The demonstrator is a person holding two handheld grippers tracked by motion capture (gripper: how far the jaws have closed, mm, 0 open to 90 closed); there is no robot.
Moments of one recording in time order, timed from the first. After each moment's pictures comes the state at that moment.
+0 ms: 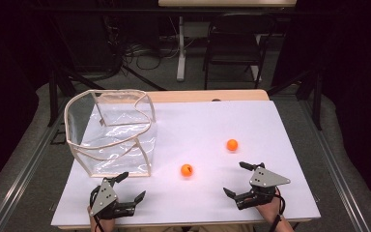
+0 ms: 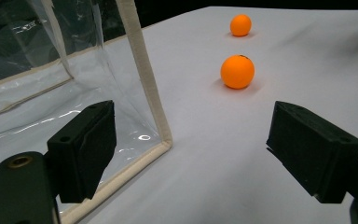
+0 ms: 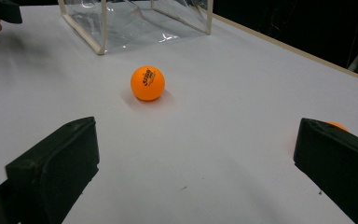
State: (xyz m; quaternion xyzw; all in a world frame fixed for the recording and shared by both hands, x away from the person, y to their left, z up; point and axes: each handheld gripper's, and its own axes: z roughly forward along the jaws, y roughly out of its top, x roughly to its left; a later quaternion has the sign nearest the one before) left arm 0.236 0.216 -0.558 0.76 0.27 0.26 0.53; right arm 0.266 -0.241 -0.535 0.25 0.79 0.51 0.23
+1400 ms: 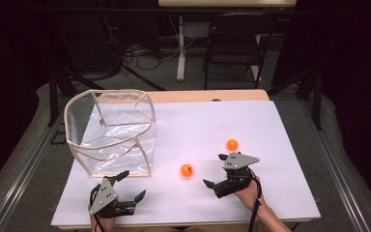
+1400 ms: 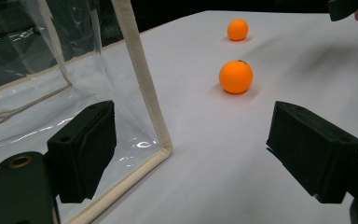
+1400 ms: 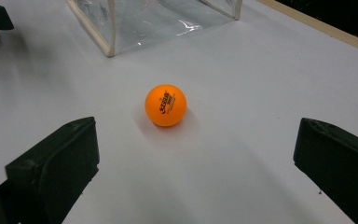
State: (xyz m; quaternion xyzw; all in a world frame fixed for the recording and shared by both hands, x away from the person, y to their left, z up) left arm 0.239 0.215 -0.556 0.76 0.26 0.26 0.53; right arm 0.303 -0.181 -0.518 0.25 0.83 0.47 0.17
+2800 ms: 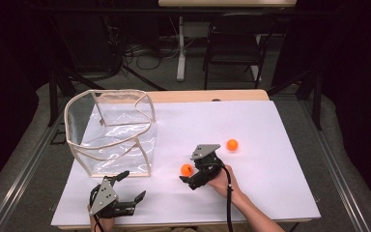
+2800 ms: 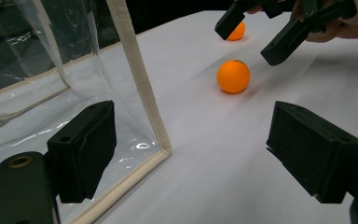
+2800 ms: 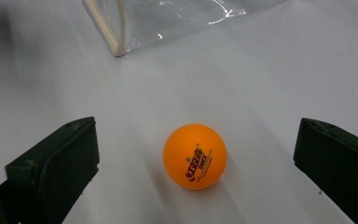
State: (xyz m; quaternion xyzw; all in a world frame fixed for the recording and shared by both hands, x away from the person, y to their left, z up) left arm 0.239 0.216 -0.556 0.76 0.26 0.26 0.53; right arm 0.346 -0.106 -0.534 0.23 0.88 0.41 0.12
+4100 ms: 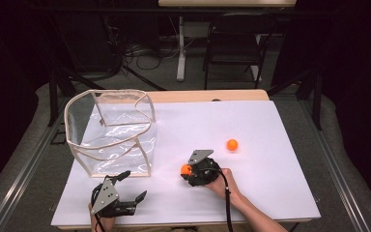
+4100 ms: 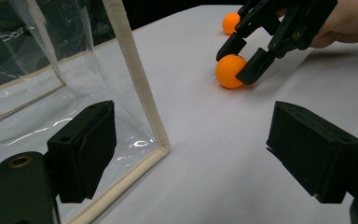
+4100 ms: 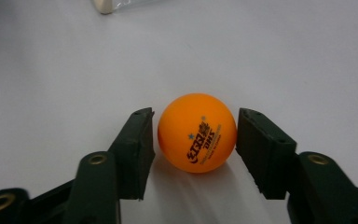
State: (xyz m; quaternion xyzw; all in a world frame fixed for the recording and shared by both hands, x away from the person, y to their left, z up) left arm 0.241 0.214 -0.557 0.77 0.25 0.26 0.52; right arm 0.343 -0.100 -0.552 0.22 0.89 0.37 0.14
